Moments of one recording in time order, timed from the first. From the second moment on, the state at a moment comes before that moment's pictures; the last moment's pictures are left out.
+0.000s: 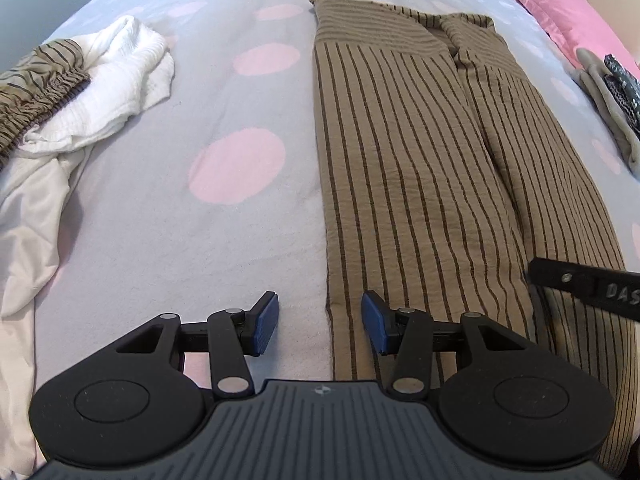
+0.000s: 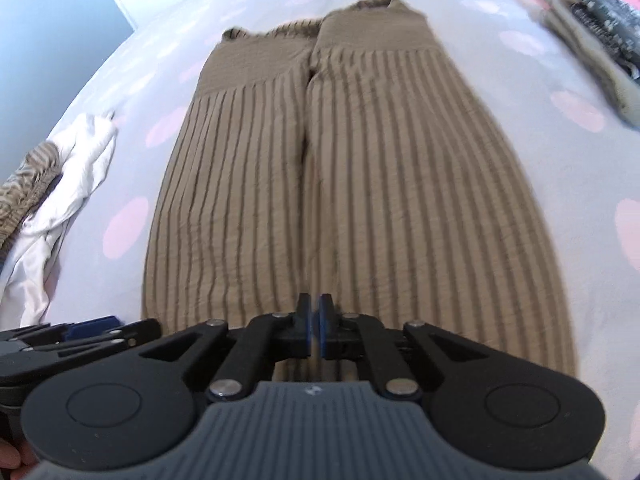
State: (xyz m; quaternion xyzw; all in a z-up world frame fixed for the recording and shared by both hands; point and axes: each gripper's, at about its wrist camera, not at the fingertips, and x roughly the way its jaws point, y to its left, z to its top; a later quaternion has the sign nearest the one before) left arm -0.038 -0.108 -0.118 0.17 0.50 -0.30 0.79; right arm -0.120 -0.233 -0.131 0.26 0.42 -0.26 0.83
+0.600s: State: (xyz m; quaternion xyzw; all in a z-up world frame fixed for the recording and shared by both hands) left arm -0.042 -0.112 -0.118 0.17 0.50 -0.31 0.79; right arm -0.119 -0.231 -0.146 0.16 0.46 -0.29 0.82
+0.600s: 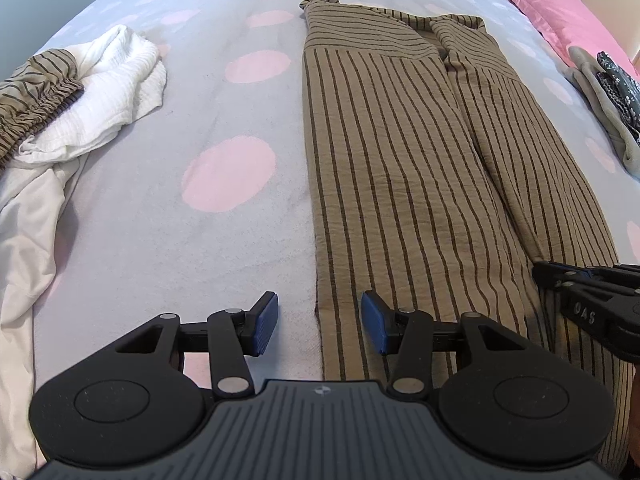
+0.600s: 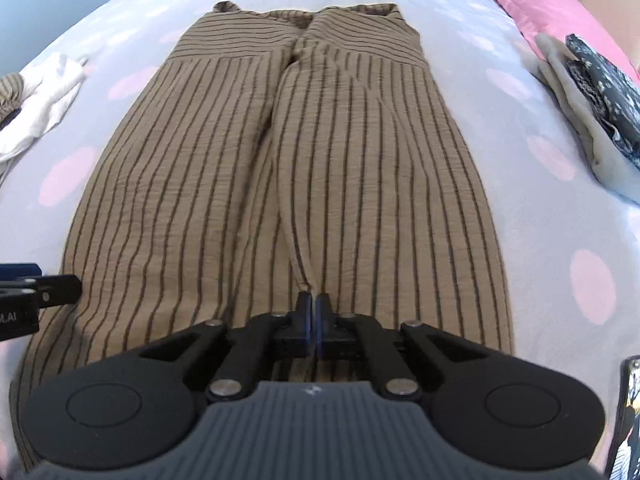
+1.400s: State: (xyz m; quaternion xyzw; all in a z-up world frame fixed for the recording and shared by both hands) left arm -0.068 -0.113 -0.104 0.18 0.48 -0.35 0.78; right arm -0.130 -0.235 -0.123 0.25 0.44 -0.21 0.84
